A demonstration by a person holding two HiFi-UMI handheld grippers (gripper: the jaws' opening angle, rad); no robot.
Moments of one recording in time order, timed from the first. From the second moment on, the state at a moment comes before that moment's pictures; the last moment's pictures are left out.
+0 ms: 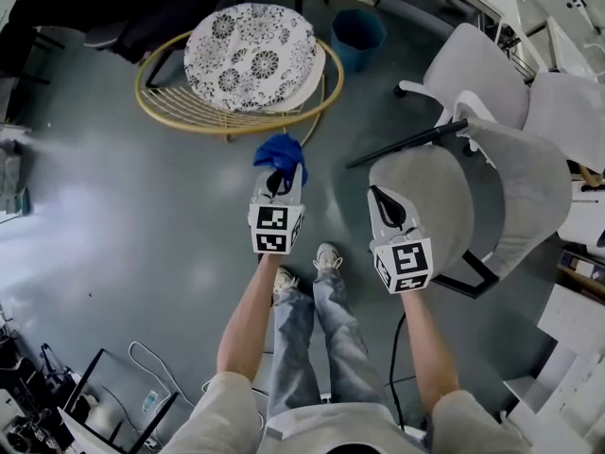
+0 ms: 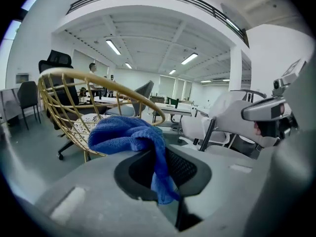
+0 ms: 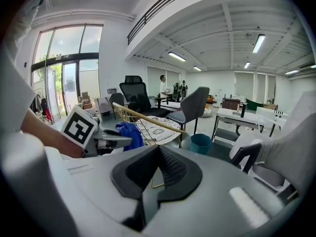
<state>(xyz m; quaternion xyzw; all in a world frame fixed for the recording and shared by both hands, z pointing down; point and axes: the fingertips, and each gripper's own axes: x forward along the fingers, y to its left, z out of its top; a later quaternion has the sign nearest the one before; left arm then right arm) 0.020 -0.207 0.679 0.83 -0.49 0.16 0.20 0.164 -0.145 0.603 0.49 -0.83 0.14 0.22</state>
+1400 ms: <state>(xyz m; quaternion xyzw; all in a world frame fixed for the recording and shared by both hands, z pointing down) -0.142 -0.093 0.332 0.77 -0.62 0.08 0.12 0.131 -0.143 0.326 0.50 -0.86 0.07 0.13</state>
